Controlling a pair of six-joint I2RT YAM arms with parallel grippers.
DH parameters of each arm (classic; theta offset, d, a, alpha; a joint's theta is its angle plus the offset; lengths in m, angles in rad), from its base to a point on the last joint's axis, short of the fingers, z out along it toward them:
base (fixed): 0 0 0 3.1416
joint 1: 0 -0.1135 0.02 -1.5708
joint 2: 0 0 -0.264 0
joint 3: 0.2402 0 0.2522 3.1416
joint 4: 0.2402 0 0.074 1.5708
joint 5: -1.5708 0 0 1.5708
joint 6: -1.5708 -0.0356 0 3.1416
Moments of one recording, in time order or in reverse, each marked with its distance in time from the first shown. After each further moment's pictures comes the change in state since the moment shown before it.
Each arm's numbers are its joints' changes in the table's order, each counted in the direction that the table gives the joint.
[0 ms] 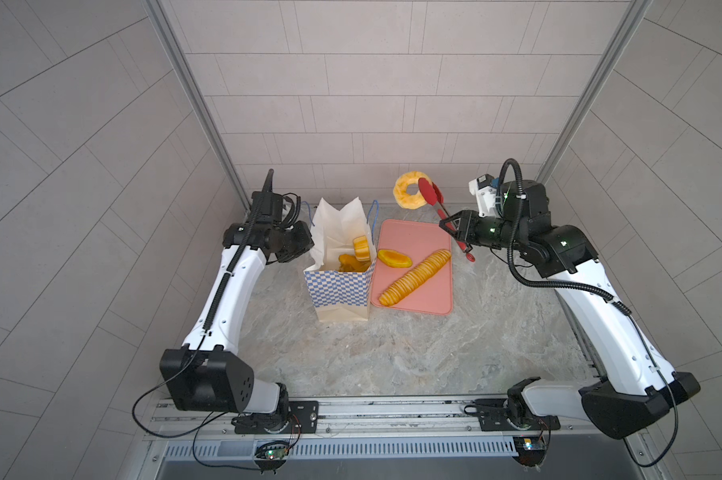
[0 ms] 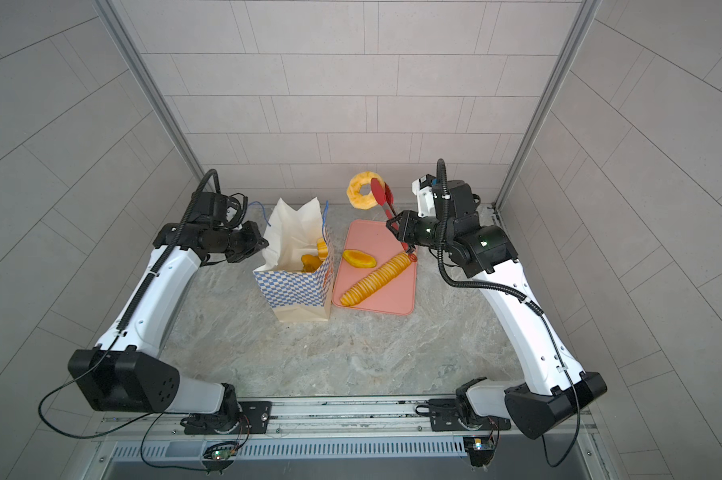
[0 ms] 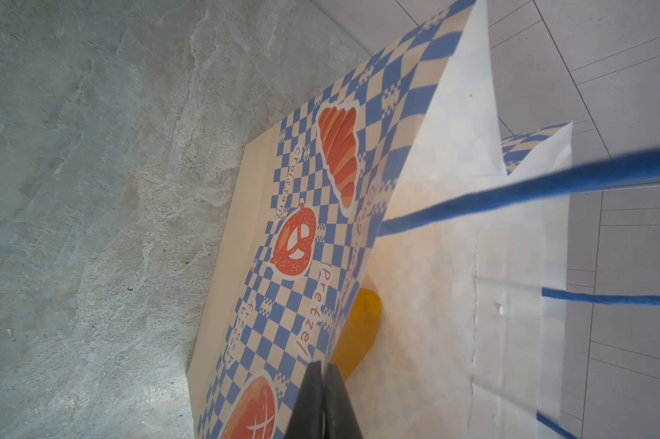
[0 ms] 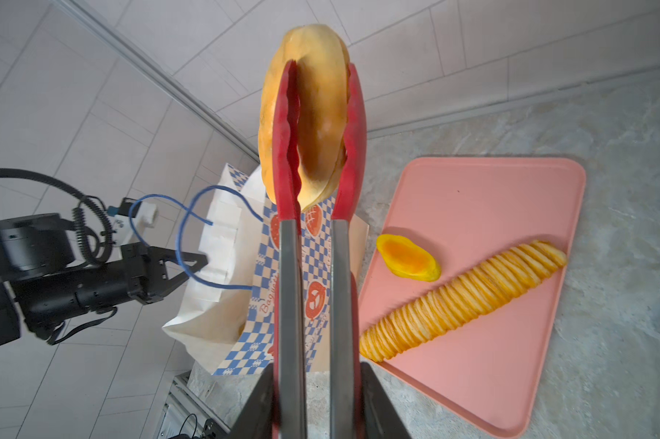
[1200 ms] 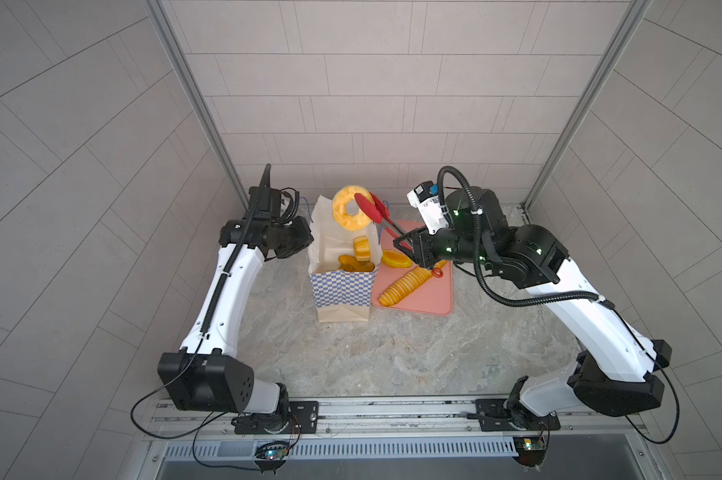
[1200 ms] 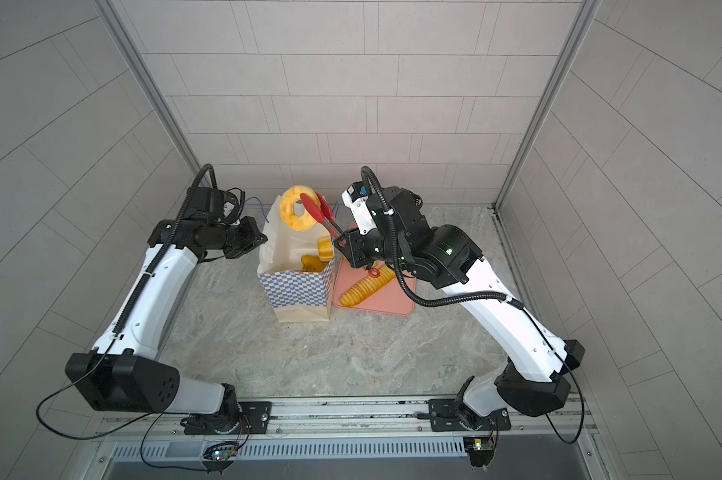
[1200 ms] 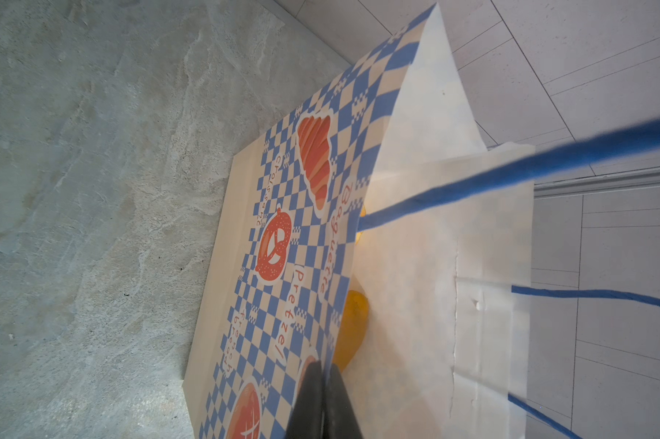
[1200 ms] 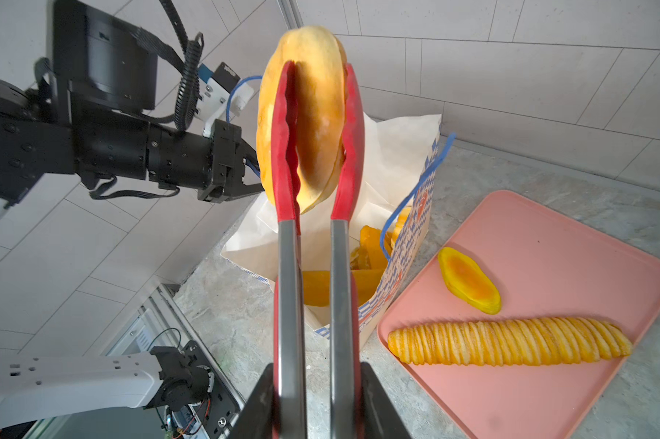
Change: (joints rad) left arm 0.000 -0.001 0.061 0.027 0.001 0.008; right arm -0.440 -0.154 0.266 0.170 -0.272 0.184
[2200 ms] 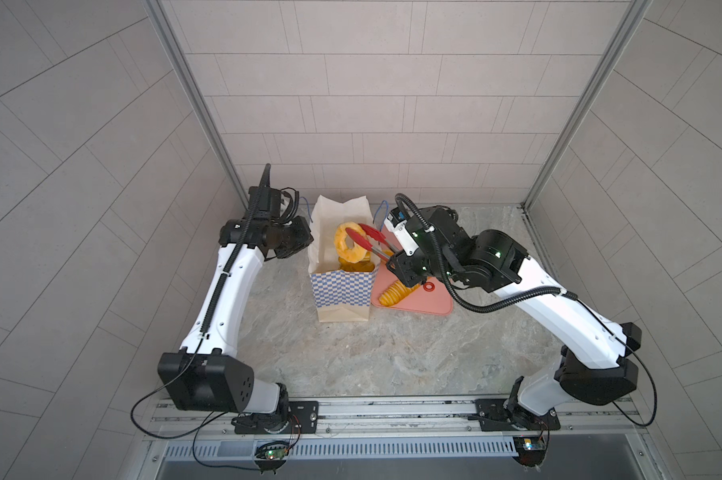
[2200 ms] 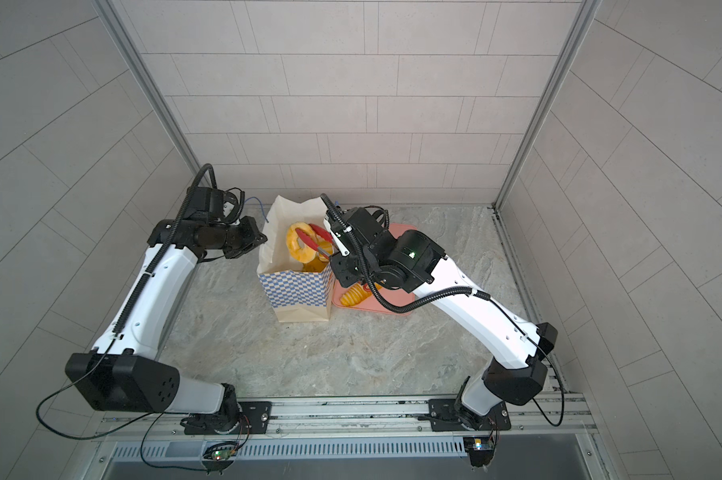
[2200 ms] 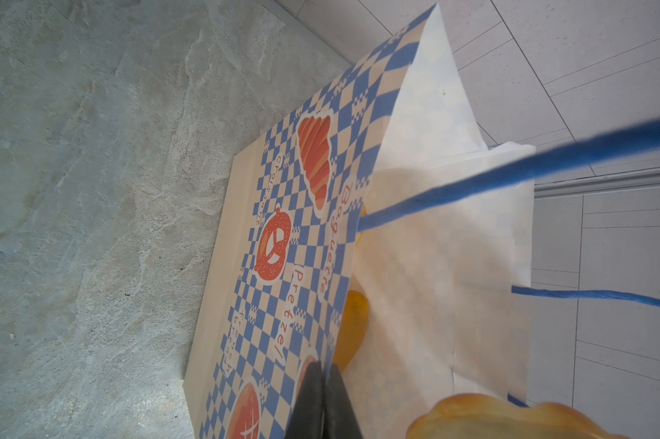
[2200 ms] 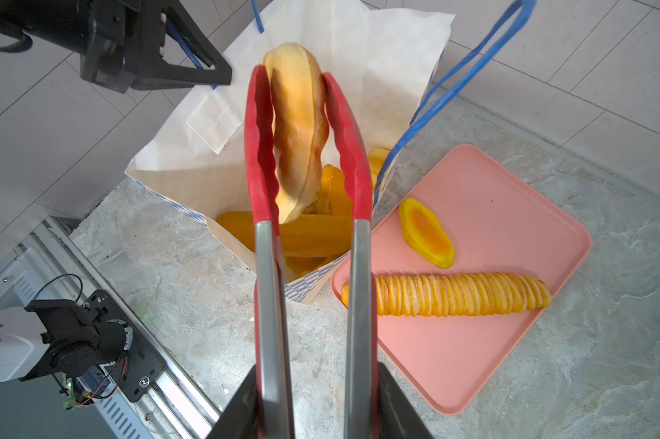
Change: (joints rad) left arm 0.000 0.000 0.000 0.002 0.000 0.000; right arm -0.109 -0.093 -0.002 0.126 -0.182 0.074
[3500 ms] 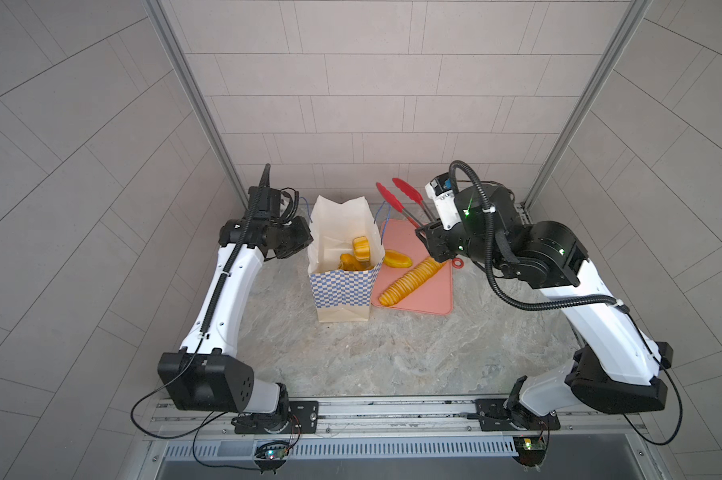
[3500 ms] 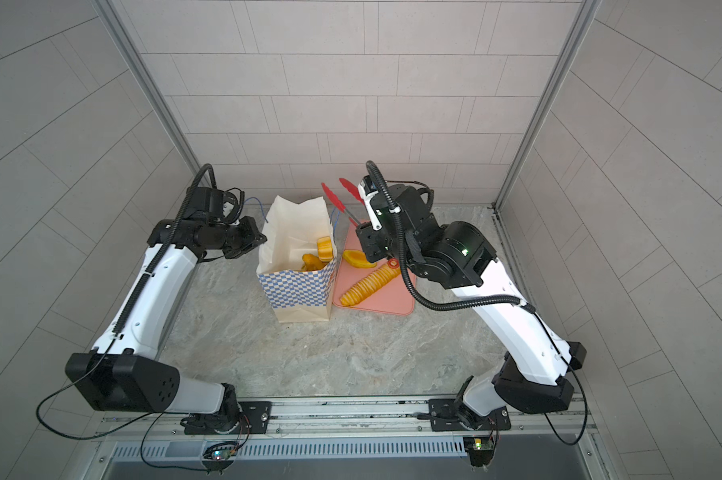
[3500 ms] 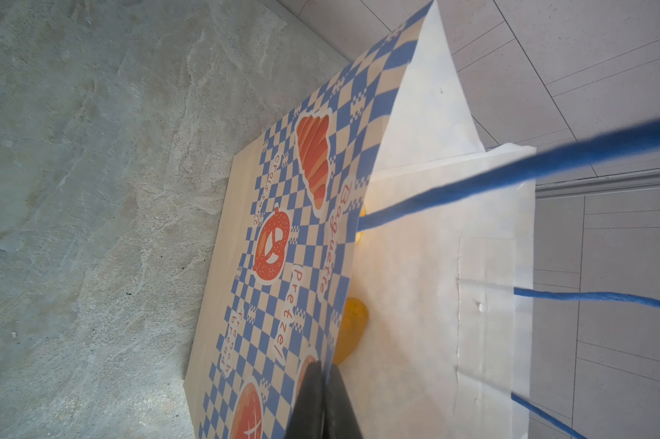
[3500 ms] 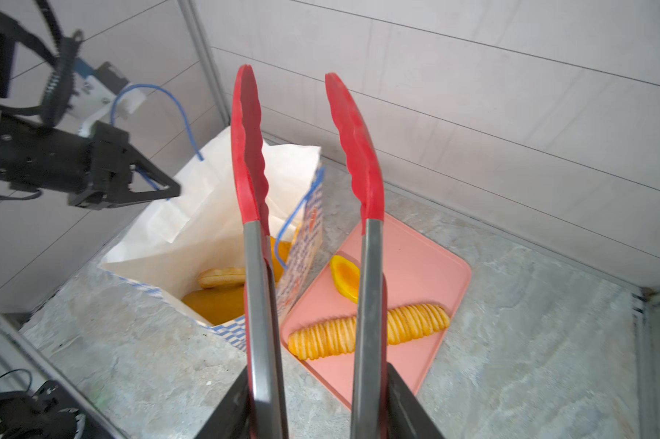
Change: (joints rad) left arm 0.000 0.000 -0.001 0.002 0.001 0.000; right arm 0.129 0.109 0.119 0.035 -0.153 0.049
